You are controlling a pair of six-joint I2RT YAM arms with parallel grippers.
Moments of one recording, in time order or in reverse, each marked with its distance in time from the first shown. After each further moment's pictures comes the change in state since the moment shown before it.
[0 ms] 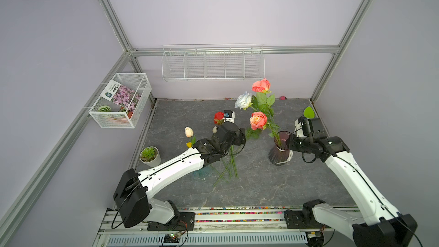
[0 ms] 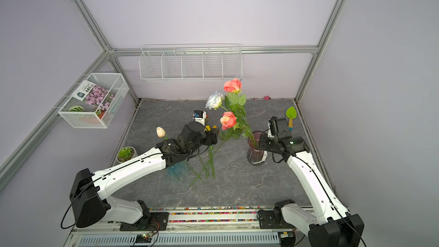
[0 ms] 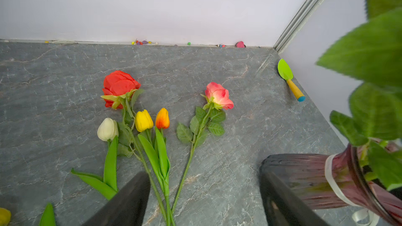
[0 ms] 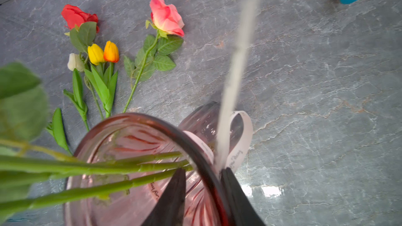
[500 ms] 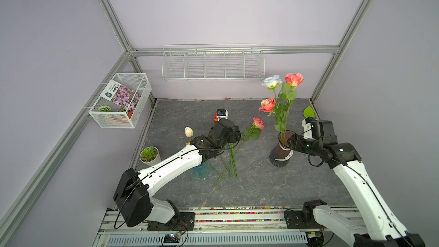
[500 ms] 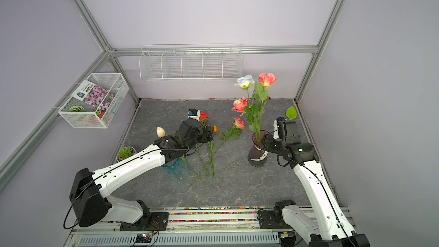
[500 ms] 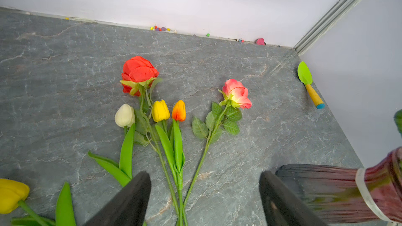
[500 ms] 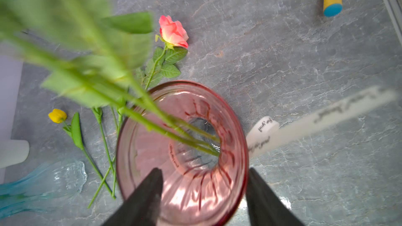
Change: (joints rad) left arm 0.074 0.011 0.008 -0.073 0.024 -0.080; right arm -0.044 -0.124 0.016 -0.031 -0.050 -0.019
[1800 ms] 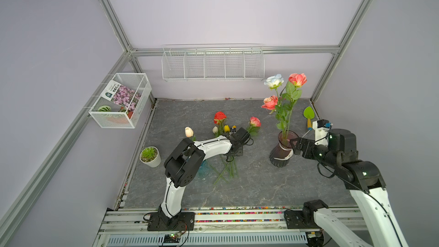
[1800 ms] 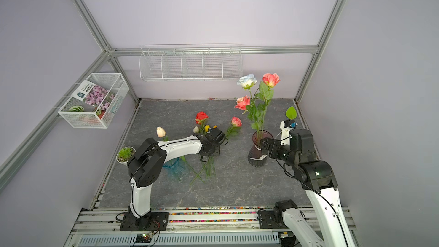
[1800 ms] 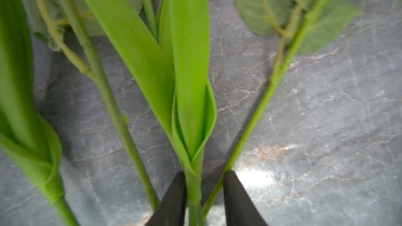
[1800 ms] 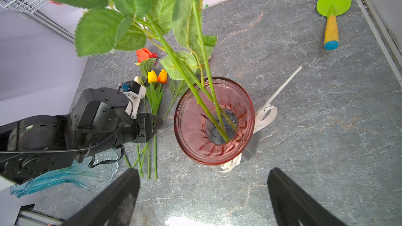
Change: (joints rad) left arm 0.001 0.583 0.216 -0.251 0.120 -0.125; right arm 0.000 -0.200 0.024 -0.046 -0.056 -0.011
